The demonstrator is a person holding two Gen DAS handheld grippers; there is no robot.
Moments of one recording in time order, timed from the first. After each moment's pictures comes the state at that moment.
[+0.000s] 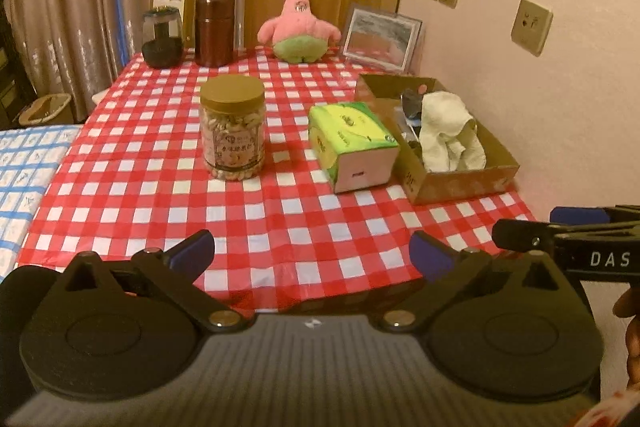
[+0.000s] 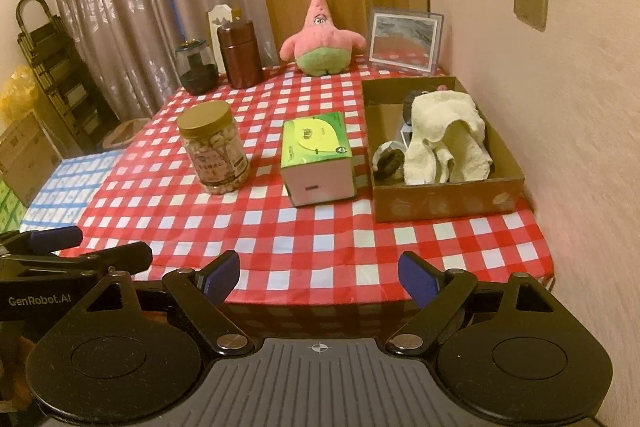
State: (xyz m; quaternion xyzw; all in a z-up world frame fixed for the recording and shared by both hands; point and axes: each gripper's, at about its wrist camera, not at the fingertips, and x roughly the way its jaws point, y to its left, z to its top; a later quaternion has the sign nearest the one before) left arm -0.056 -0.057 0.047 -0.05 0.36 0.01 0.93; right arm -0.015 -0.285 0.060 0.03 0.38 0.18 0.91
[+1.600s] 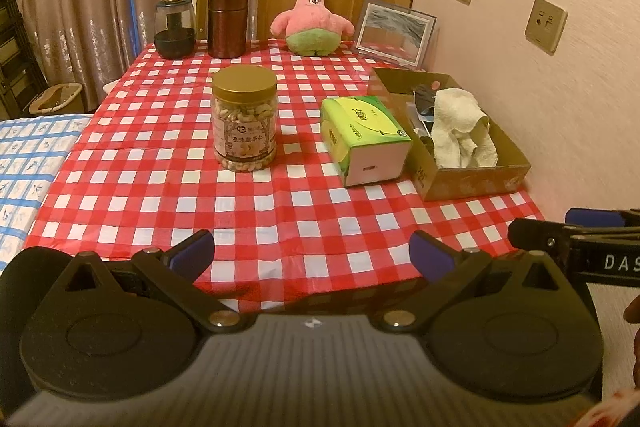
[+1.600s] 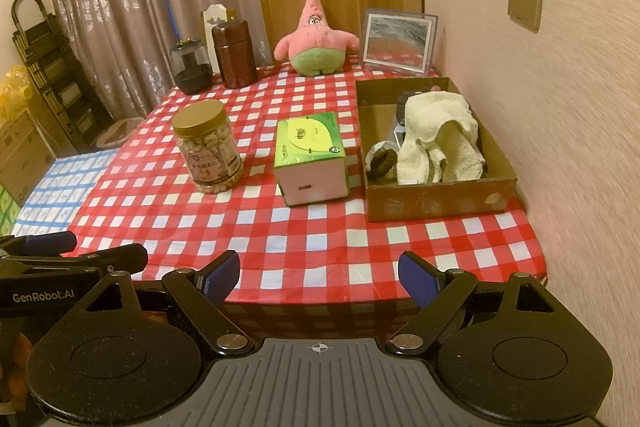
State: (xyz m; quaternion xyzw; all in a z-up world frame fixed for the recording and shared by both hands) left arm -0.056 -0.055 0.043 -0.06 0.37 0.03 0.93; right arm -0.013 -0.289 0.060 0.03 0.38 0.18 0.91
